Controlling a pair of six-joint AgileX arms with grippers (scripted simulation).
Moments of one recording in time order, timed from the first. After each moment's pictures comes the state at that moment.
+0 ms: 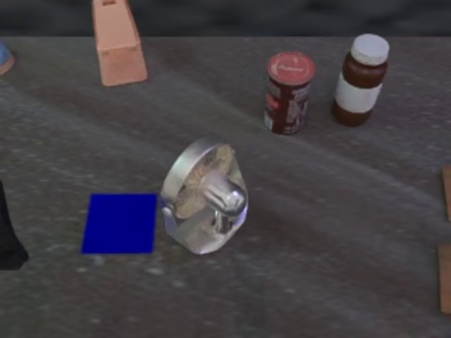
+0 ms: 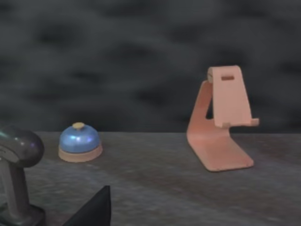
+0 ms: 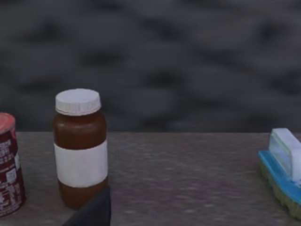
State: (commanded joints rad) left arm 0.00 0.00 0.00 0.00 0.00 0.00; right arm 0.00 0.00 0.00 0.00 0.00 0.00
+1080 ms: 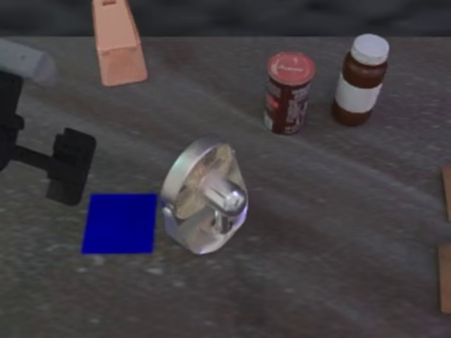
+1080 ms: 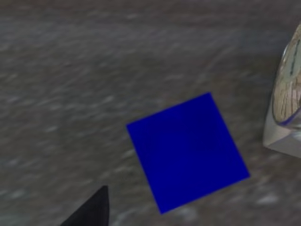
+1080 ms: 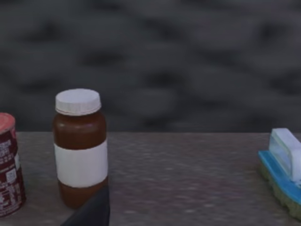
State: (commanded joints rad) left arm -0.31 1.05 0.99 -0.82 0.04 0.09; right arm 0.00 0.00 0.00 0.00 0.00 0.00
